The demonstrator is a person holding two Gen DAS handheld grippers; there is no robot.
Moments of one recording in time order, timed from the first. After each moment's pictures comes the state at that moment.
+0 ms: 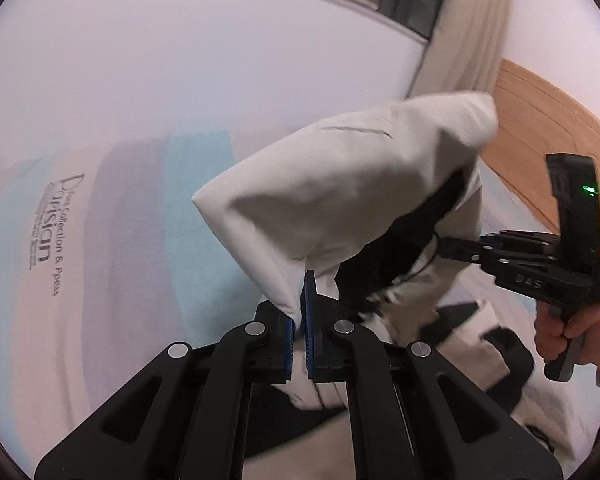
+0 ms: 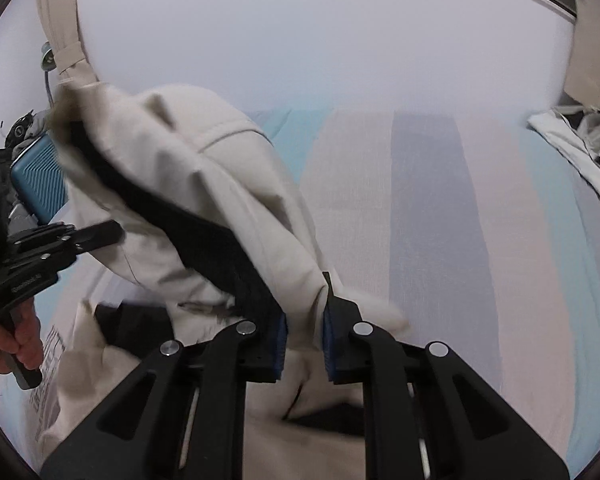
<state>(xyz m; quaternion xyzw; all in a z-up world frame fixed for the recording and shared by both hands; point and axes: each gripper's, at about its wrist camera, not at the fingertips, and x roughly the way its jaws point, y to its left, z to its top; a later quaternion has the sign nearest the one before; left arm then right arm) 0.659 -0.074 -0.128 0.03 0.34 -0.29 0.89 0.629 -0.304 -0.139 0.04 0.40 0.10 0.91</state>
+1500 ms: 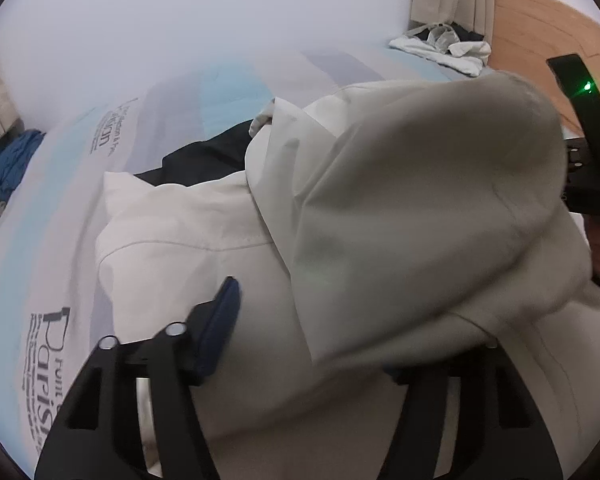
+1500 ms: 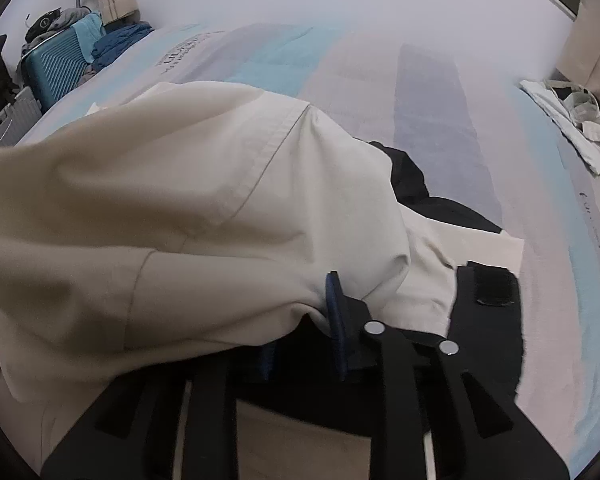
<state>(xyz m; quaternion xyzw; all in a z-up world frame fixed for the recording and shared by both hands) 0.438 -0.054 -0.243 0.12 0.39 -0.19 0.89 0.472 -0.287 -0.231 -0.07 0.45 0.10 0.88</state>
